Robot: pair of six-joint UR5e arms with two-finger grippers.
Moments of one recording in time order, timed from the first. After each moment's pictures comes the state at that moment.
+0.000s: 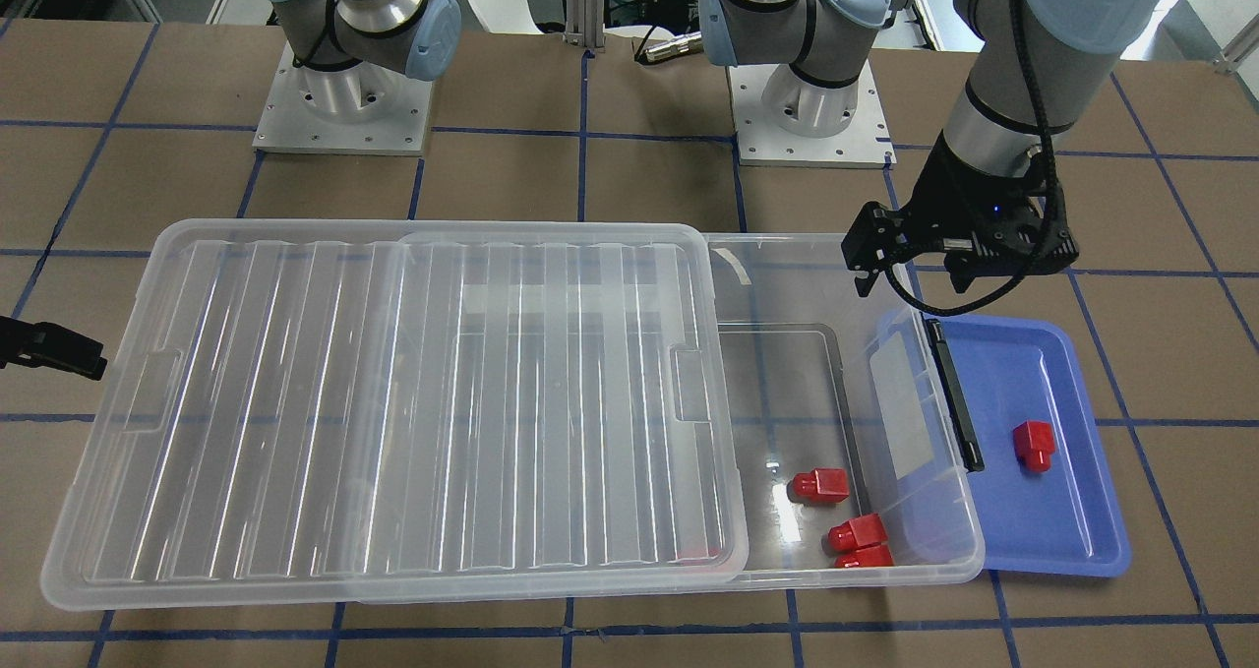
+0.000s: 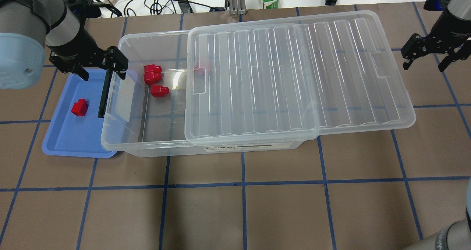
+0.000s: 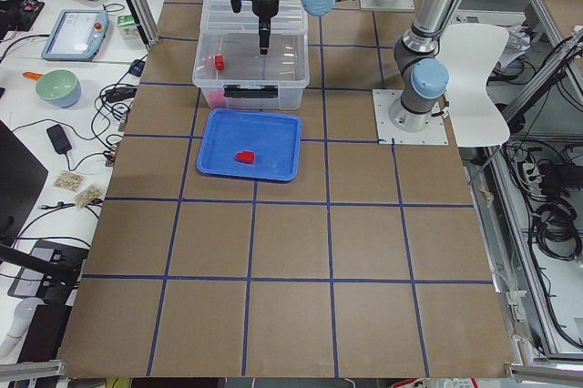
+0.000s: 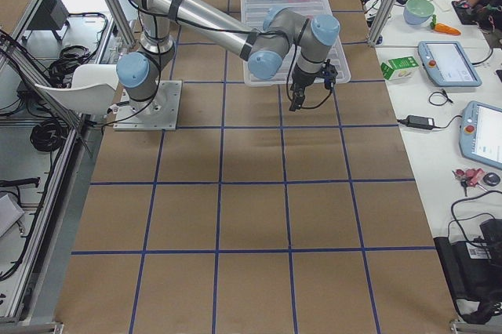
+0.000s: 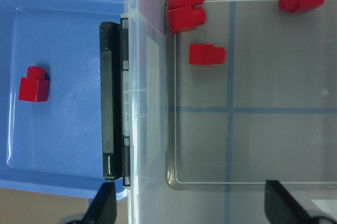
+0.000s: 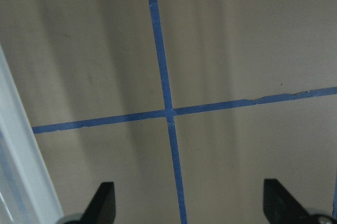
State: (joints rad) left arm -1.46 -1.59 -1.70 -1.33 1.60 0.06; right arm 1.16 -1.25 1.53 -1.71 -1.63 -0.28
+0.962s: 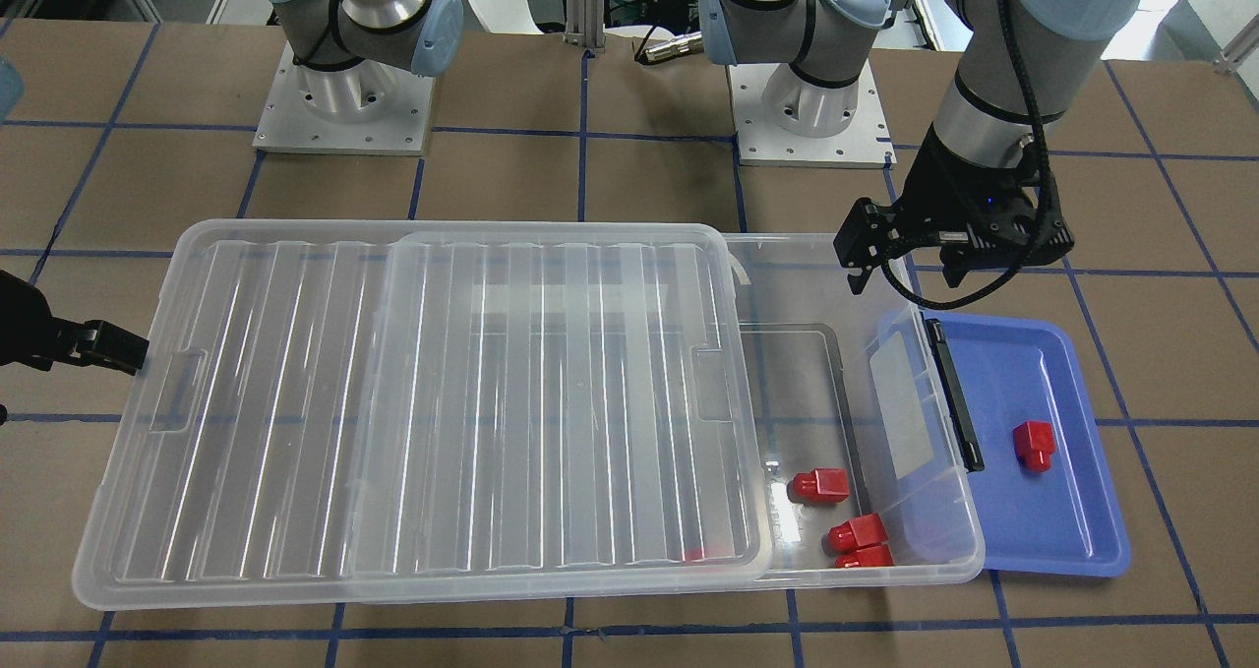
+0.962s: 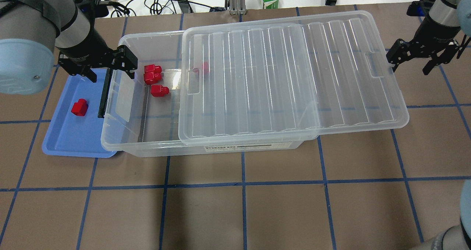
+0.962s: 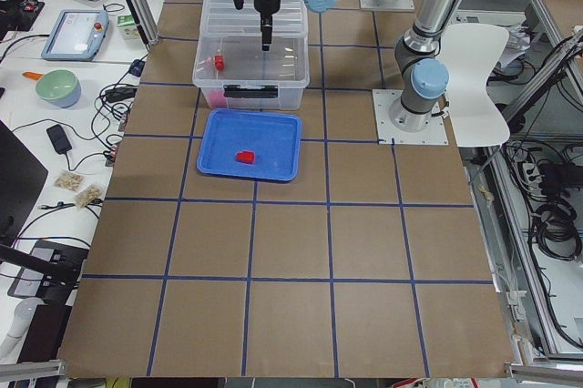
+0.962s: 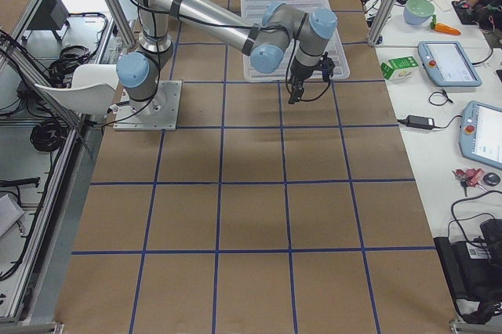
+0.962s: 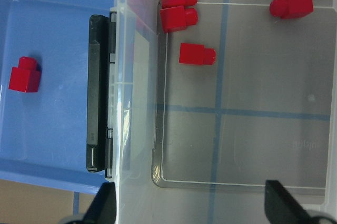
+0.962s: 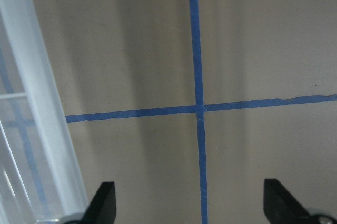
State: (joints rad) left arm -1.47 -1.58 -1.70 -1.33 1.60 0.02; right arm 1.22 -1.26 1.54 -1.71 -1.62 -0.28
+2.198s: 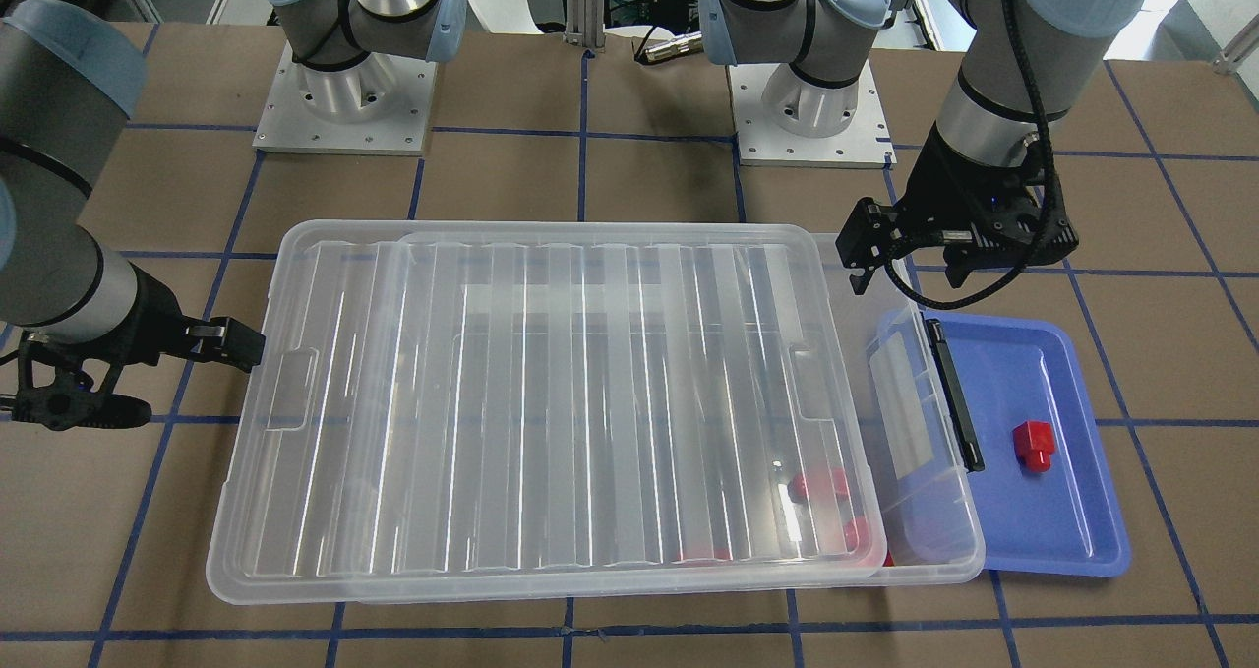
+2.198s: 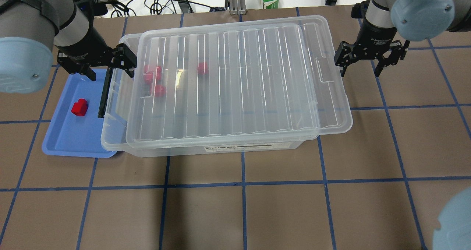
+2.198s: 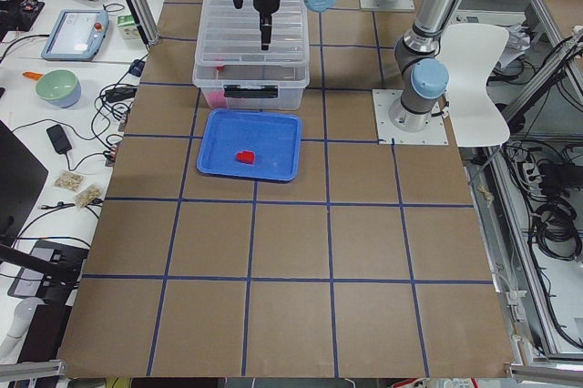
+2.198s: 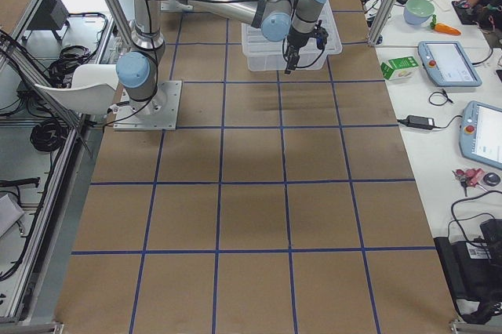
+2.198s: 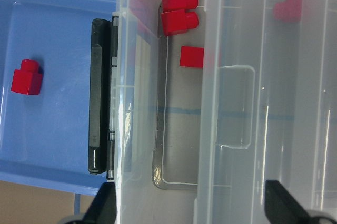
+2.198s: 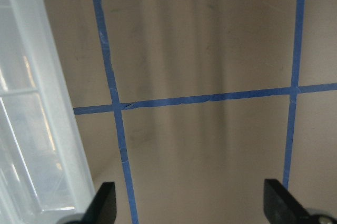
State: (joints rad) left arm -1.47 -1.59 -1.70 -1.33 1.60 0.02; right arm 1.46 -1.28 1.54 -1.67 -1.62 -0.03
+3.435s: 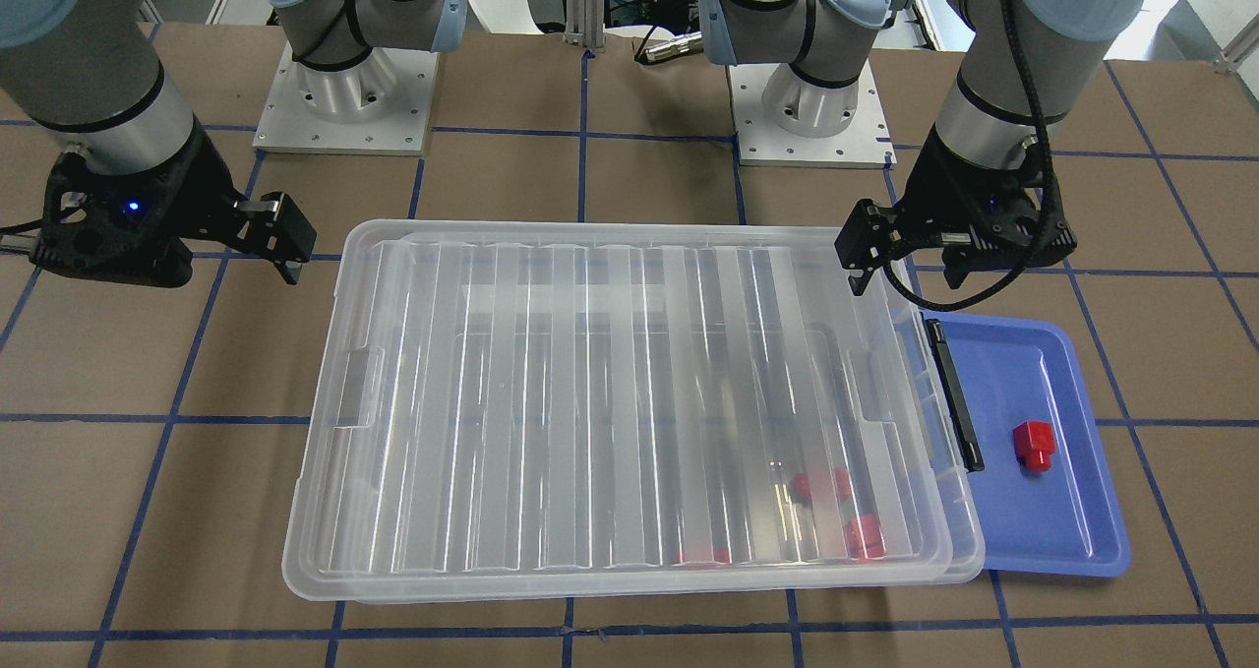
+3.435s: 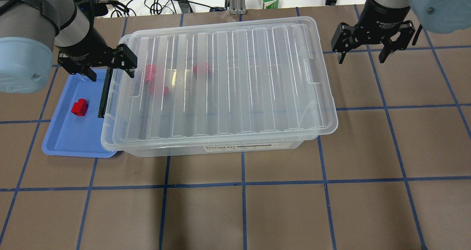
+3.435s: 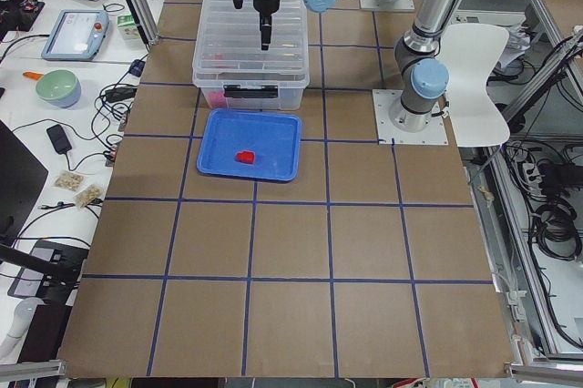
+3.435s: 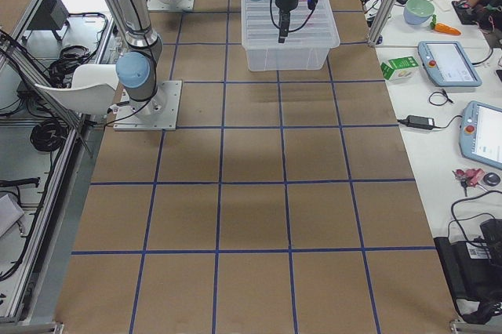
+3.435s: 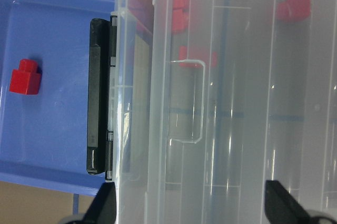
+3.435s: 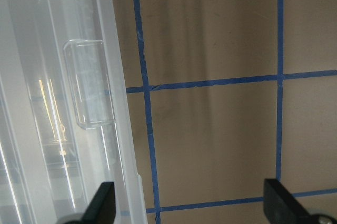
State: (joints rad) left arm -1.47 -1.59 -1.70 -1.33 1.60 0.02; right arm 1.52 -1.47 1.52 -1.58 -1.62 0.01
